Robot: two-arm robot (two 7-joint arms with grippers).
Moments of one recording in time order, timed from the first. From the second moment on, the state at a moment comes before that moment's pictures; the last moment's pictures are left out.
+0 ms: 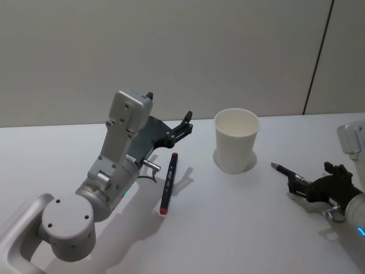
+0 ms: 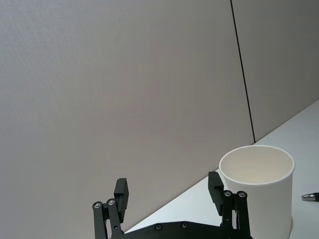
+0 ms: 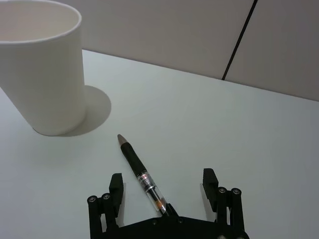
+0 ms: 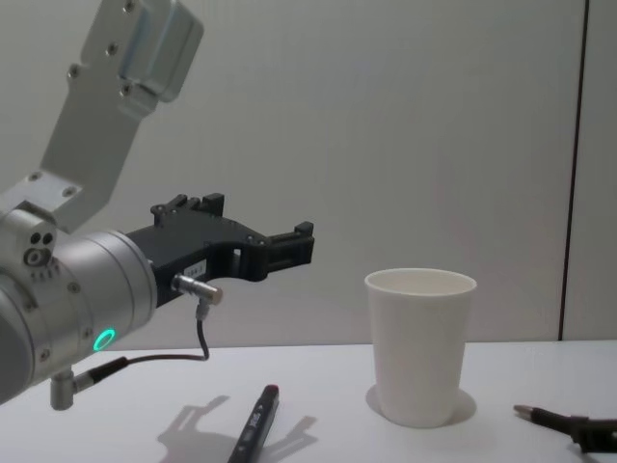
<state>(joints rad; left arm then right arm) -0.24 0.38 0.45 -1.63 -0.20 0.01 -0.01 0.03 0.34 -0.21 -1.71 0.18 0.49 0.09</state>
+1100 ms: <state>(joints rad) -0.24 0.38 0.45 -1.63 -0.20 0.01 -0.01 0.05 0.32 -0.23 -1.65 0.15 0.48 0.12</state>
